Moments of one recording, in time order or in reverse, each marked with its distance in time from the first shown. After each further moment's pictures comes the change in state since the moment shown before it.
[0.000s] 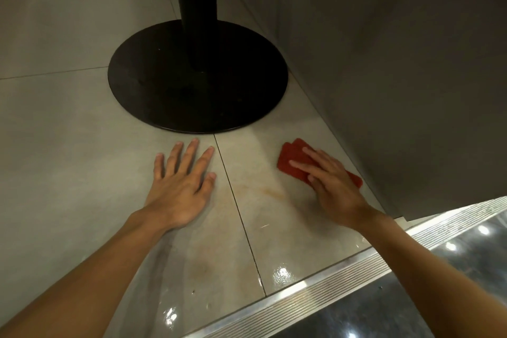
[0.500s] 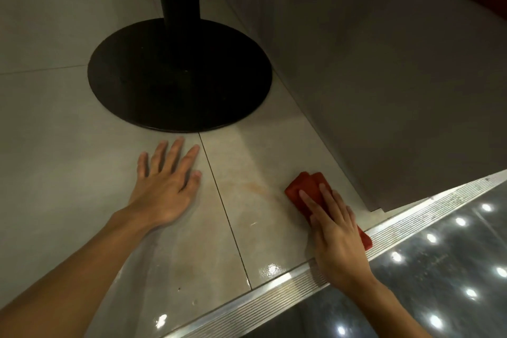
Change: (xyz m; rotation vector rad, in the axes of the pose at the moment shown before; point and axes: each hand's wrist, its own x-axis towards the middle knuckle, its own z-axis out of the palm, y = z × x) left_hand 0.001 0.000 0.001 -0.009 0.015 -0.002; right_hand -0.099 -0.056 0.000 -0.096 -0.007 0.396
